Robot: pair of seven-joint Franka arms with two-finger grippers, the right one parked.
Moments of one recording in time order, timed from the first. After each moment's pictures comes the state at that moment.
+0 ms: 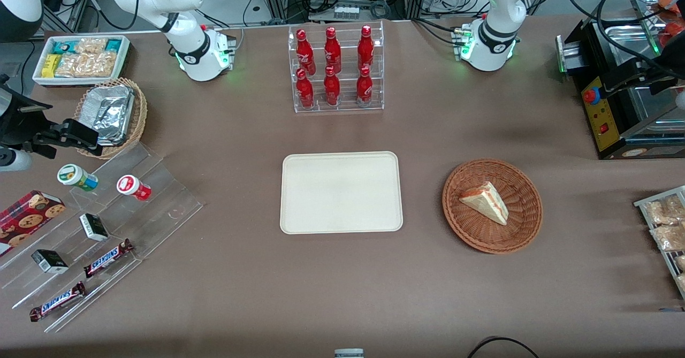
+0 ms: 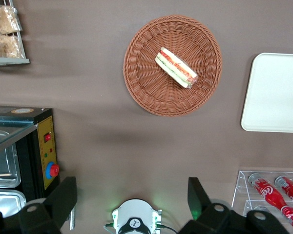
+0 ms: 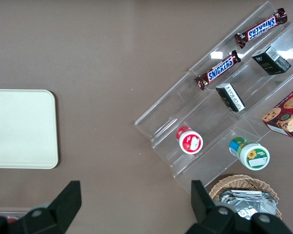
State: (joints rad) arm 0.04 -0.01 -0.03 -1.42 -0.02 1.28 -0.04
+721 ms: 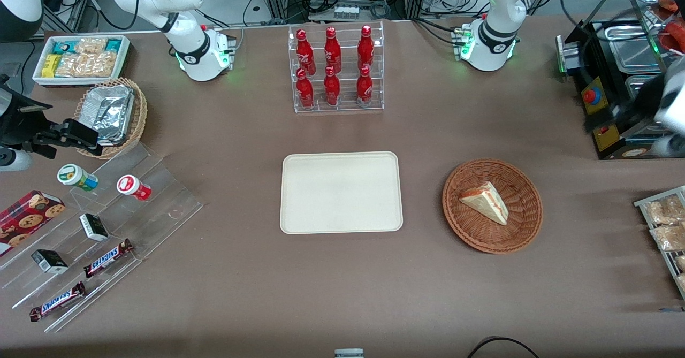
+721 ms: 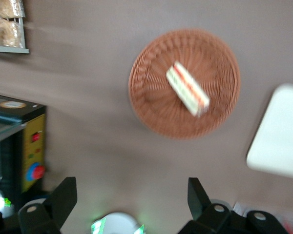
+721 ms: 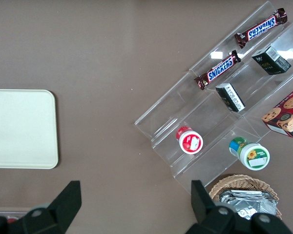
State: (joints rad) arm -0.01 0.11 -0.03 -1.52 0.01 1.49 -0.34
